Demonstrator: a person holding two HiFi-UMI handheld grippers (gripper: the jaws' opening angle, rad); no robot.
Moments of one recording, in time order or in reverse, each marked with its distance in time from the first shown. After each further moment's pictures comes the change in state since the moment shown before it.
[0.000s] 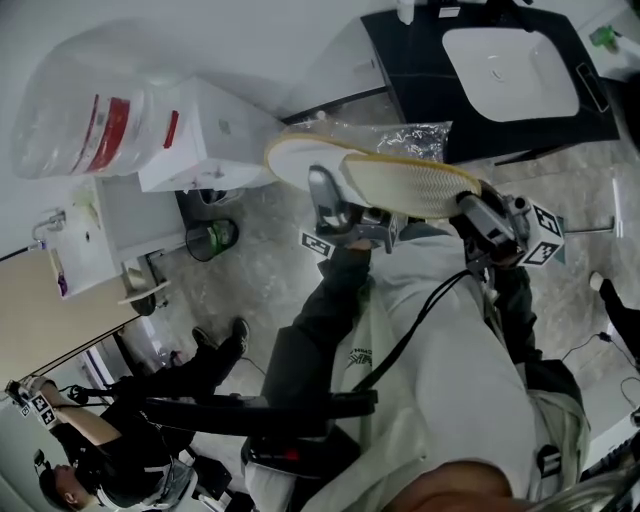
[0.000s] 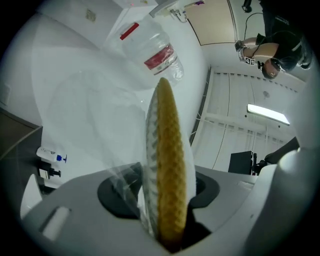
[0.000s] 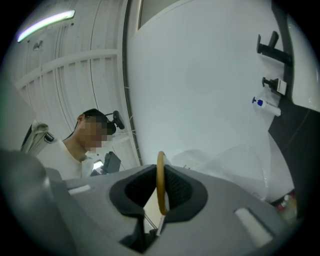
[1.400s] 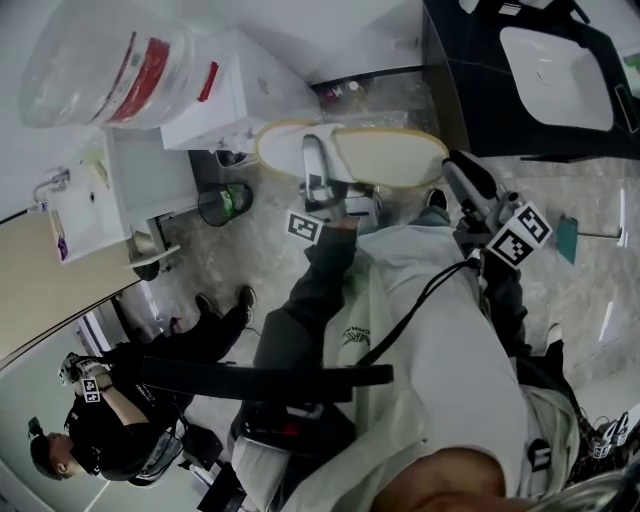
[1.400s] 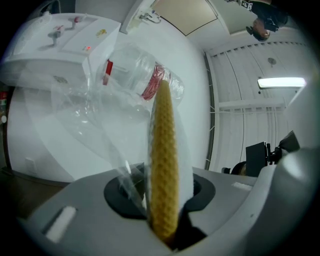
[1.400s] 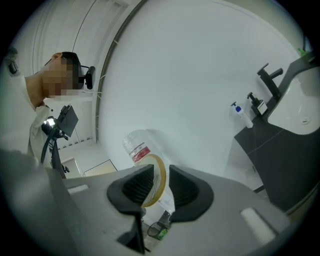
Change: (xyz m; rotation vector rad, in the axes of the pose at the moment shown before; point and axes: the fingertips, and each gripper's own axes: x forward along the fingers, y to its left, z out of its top) left arm -0.045 -0.005 0.153 0.242 -0.026 0.285; right arm 0.061 -0.092 -0.096 -0.234 0.207 -0.551
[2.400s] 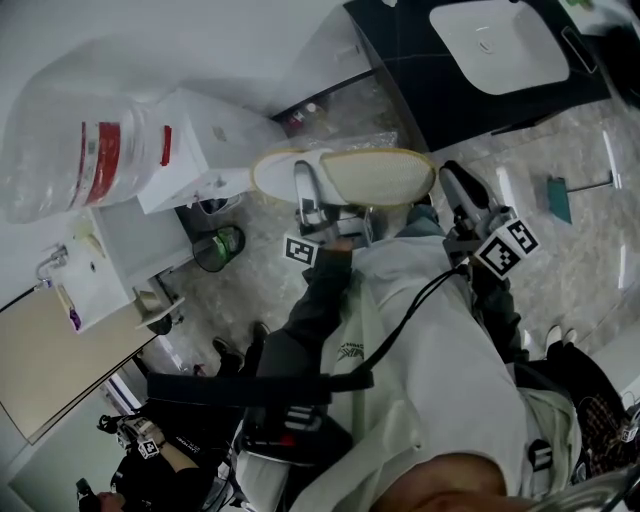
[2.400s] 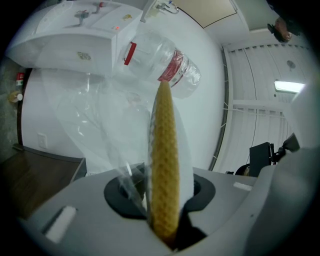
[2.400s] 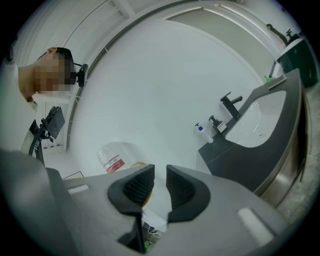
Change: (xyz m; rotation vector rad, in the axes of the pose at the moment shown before) left arm -0.004 0.028 -0.074 -0.132 0.095 0.090; right arm -0.084 -0.043 0.013 0.044 -0.174 -0.319
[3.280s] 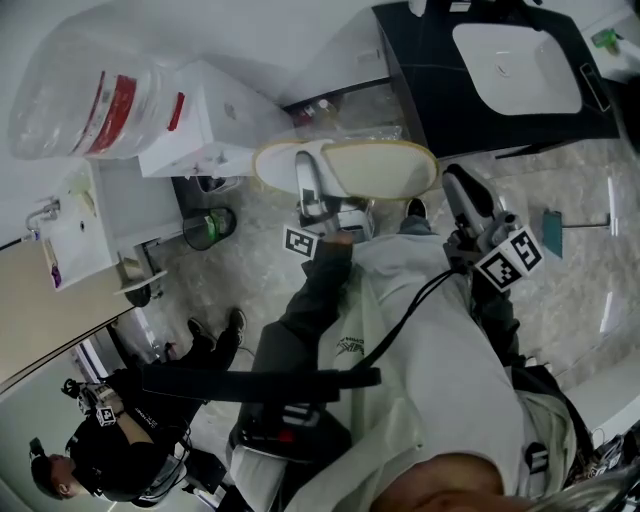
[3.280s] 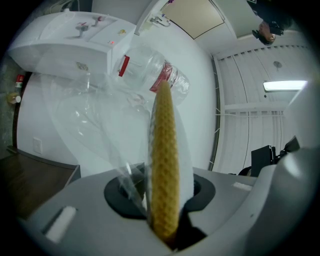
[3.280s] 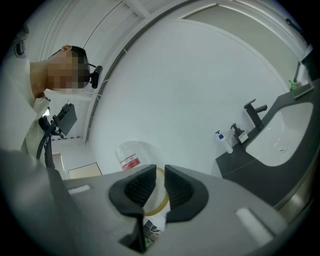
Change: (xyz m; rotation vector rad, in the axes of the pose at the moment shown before) left arm -0.011 -0.020 0.000 0.047 -0.123 -0.048; right arm -0.005 0.036 0.028 -0.137 0.003 0.185
